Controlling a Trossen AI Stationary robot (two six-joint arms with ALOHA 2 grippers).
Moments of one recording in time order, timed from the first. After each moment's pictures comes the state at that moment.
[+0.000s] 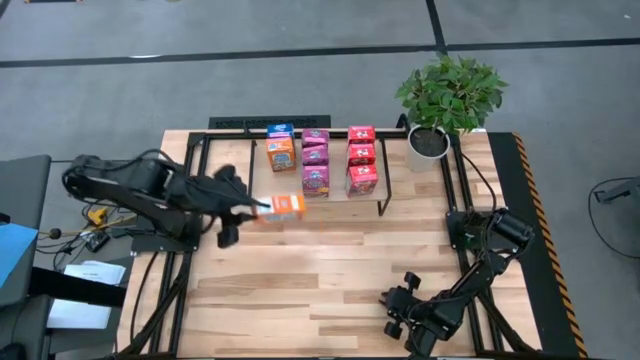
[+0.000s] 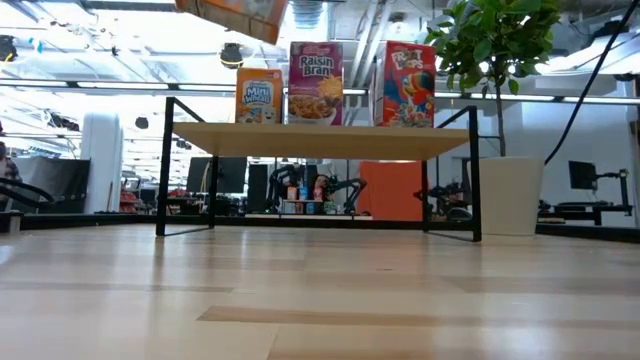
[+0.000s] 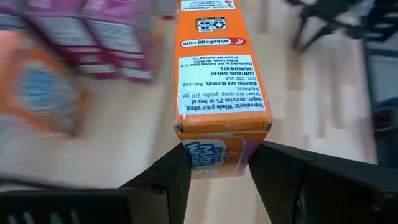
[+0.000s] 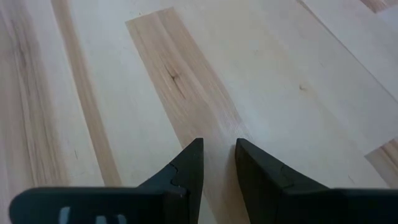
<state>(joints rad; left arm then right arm) -0.26 1.13 1.42 -1.05 -0.32 -0.31 0.95 1.93 1.01 -0.50 0.73 1.38</state>
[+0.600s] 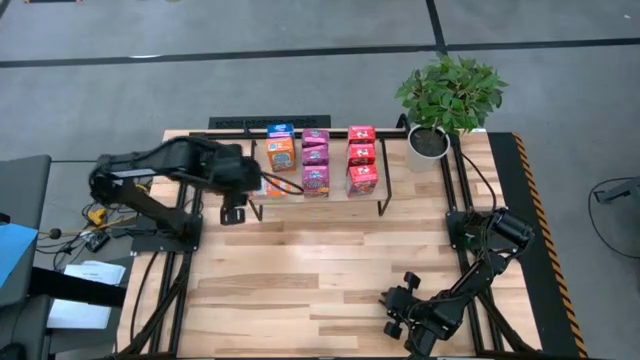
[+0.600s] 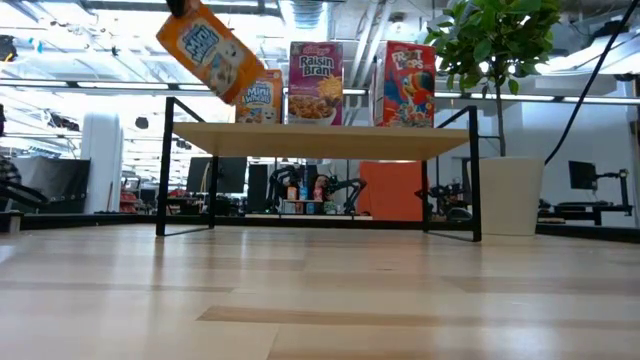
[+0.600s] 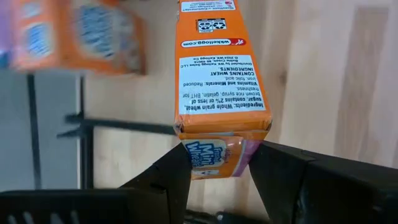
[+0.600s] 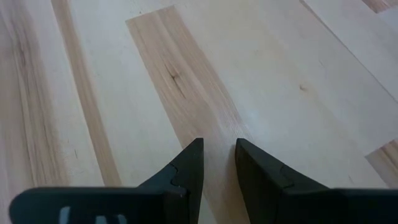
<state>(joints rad) -0.05 1.42 1.74 -1.54 -0.31 -0.05 0.95 1.93 1.01 -0.49 0.72 1.38</state>
